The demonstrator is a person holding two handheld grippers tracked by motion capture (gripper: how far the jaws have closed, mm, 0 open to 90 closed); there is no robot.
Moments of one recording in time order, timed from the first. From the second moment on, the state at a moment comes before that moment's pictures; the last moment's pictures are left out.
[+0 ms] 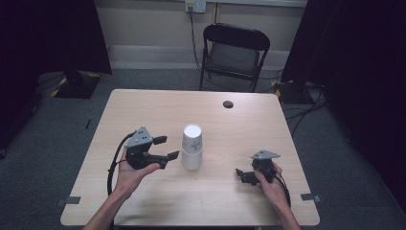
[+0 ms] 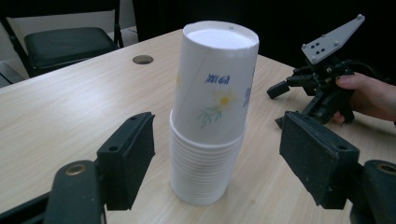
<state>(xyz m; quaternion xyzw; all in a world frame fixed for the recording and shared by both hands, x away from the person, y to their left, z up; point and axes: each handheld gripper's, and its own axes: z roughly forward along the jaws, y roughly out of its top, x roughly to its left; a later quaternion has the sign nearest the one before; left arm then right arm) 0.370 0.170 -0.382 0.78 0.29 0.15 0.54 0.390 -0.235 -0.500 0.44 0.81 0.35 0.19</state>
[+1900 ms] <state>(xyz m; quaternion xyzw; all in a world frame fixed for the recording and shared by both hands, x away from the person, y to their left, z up) 0.425 0.107 -0.390 0.80 0.27 0.12 0.52 0.390 -0.235 -0.500 0.44 0.81 0.35 0.19</state>
